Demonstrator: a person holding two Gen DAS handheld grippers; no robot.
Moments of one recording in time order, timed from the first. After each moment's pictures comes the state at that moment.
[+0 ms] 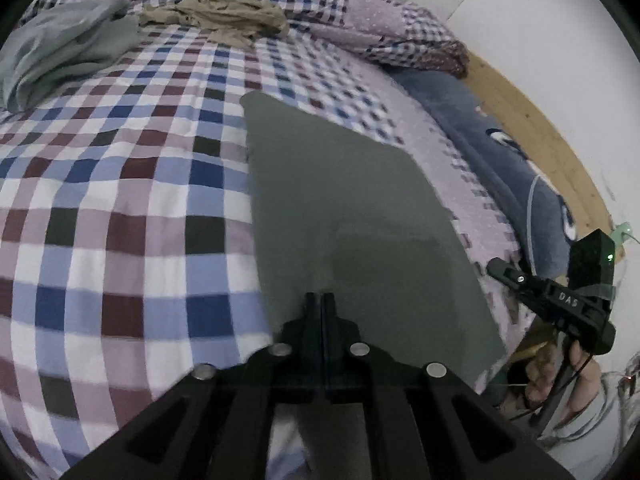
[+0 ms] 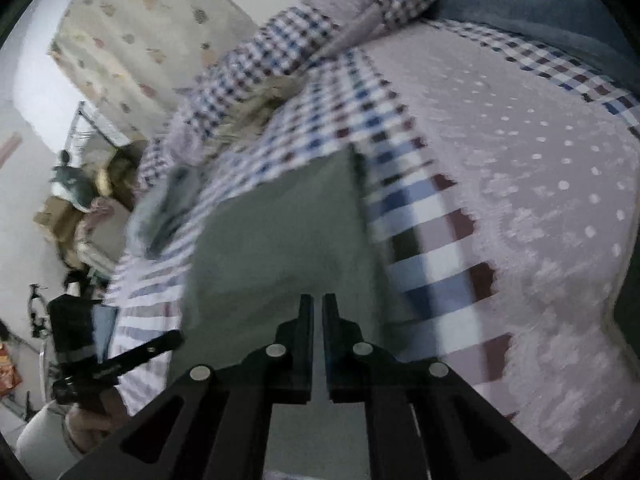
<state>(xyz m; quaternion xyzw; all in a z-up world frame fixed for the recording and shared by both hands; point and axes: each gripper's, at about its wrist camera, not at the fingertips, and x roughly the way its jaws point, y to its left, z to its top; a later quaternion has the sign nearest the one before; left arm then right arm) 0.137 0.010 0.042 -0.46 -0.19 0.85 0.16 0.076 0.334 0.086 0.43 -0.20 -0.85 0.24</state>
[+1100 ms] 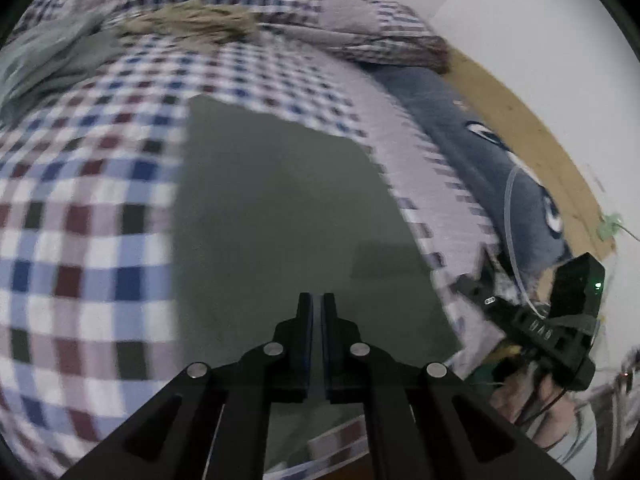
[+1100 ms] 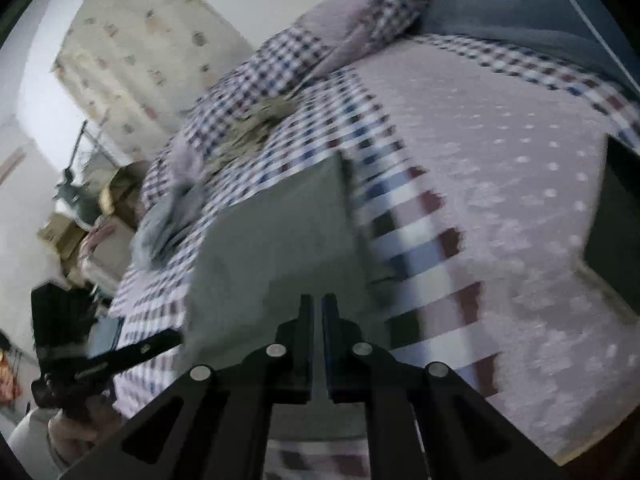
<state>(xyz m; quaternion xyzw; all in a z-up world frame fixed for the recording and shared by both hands) 0.148 0.077 0.060 -0.46 -0.18 0.85 0.19 0.125 0.333 0.080 0.41 -0.21 -0.86 0.21</state>
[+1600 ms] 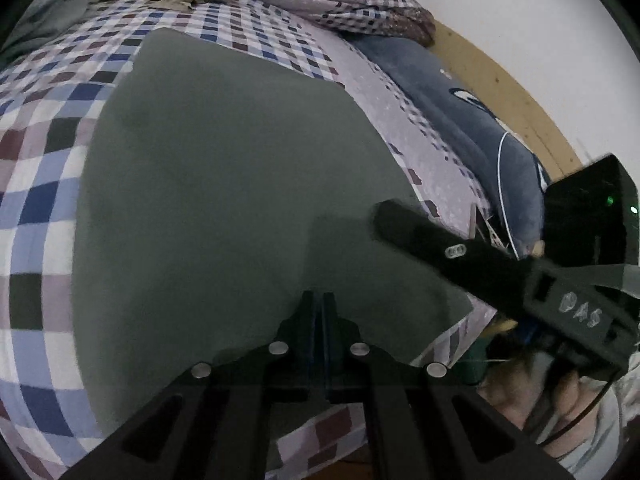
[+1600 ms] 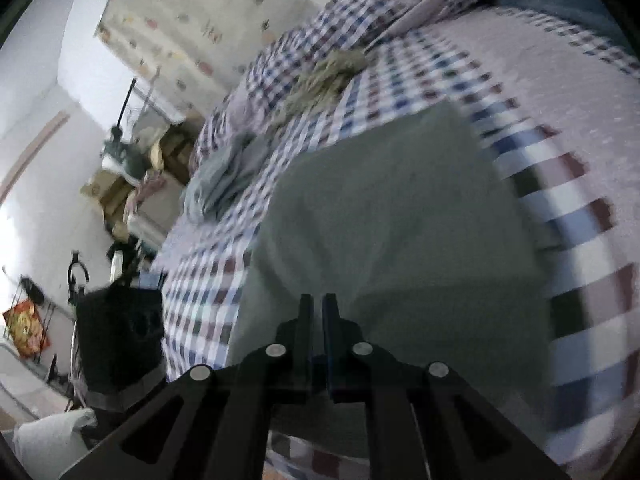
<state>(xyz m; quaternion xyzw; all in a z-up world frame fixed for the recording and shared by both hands) 0.167 0.100 0.008 -0.48 -0.19 0.83 0.21 0.114 0.257 0.059 0.44 -0.19 -0.82 0.32</state>
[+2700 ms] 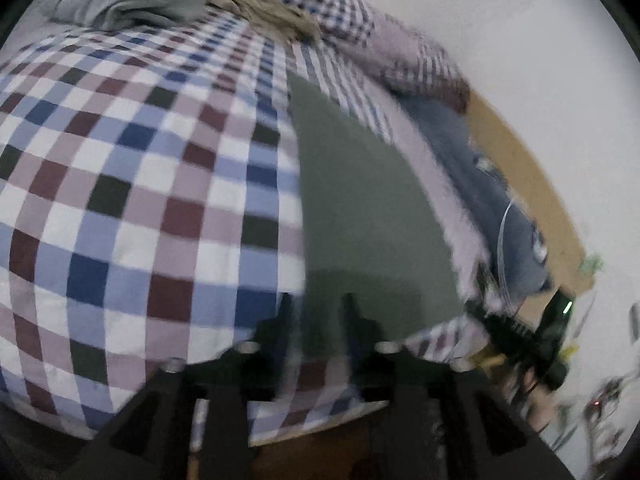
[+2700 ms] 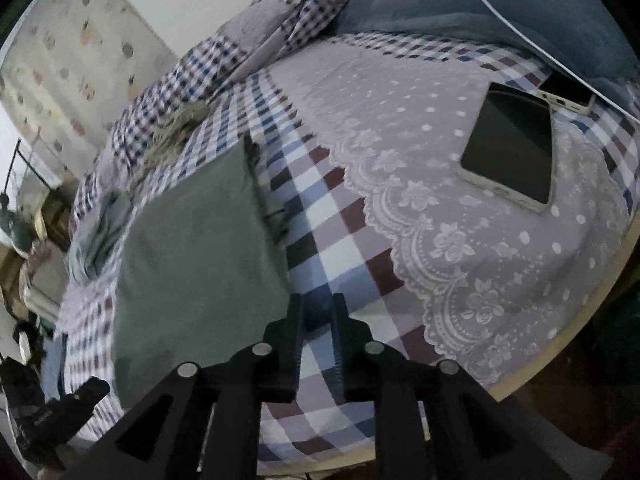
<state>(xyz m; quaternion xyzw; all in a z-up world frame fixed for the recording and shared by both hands) 0.234 -0.036 0.021 -0.43 -0.31 0.84 0.15 0.175 0.365 0.057 0.42 -0.22 -0.88 0.05</state>
